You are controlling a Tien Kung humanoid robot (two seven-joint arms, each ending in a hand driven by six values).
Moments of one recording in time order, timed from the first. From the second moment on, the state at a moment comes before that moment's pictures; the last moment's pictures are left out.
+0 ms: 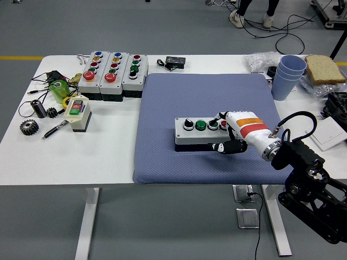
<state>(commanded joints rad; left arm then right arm) -0.08 0.01 -0.61 -0.18 0.93 0.16 0.14 0.55 -0.32 0.72 1.34 -1.97 -0.18 -0.19</state>
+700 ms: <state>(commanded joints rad) -0.08 0.00 -0.61 -0.18 0.93 0.16 0.14 0.54 -0.33 0.77 1.38 -1.88 -0.23 -0.18</state>
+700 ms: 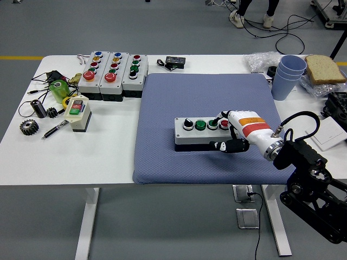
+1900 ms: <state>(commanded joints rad) -0.08 0.01 -0.59 -0.18 0.92 0.16 0.13 0.21 -0.36 1.20 1.50 -0.42 -0.28 0.08</state>
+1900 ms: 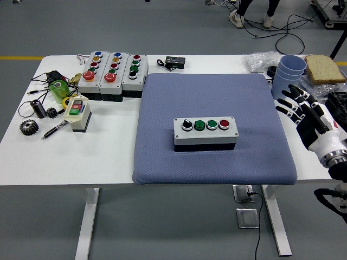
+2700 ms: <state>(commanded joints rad) -0.09 0.01 -0.56 -0.18 0.90 0.16 0.13 0.21 -0.36 1.20 1.49 -0.39 -0.28 0.06</state>
